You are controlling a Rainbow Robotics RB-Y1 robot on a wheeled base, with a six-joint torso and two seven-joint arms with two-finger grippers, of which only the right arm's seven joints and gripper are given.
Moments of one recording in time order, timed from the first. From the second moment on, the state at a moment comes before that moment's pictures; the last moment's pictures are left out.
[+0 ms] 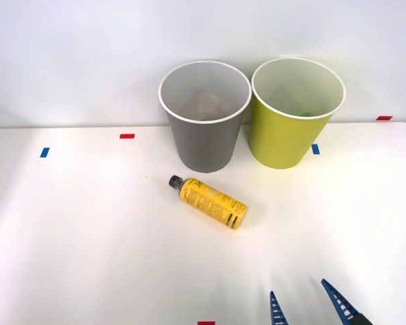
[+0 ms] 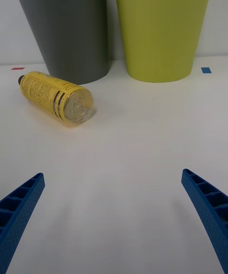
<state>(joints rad) 0.86 -0.29 0.37 -1.88 0.05 -0.52 1.45</state>
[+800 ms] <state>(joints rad) 0.86 -0.29 0.37 -1.88 0.05 -0.52 1.45</state>
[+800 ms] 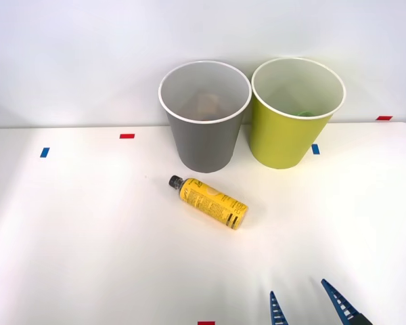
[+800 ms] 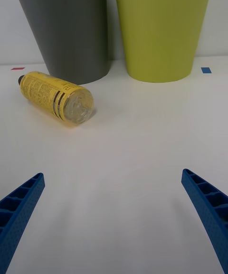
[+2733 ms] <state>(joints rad) 0.86 -0.29 0.37 -1.88 0.05 -0.52 1.45</state>
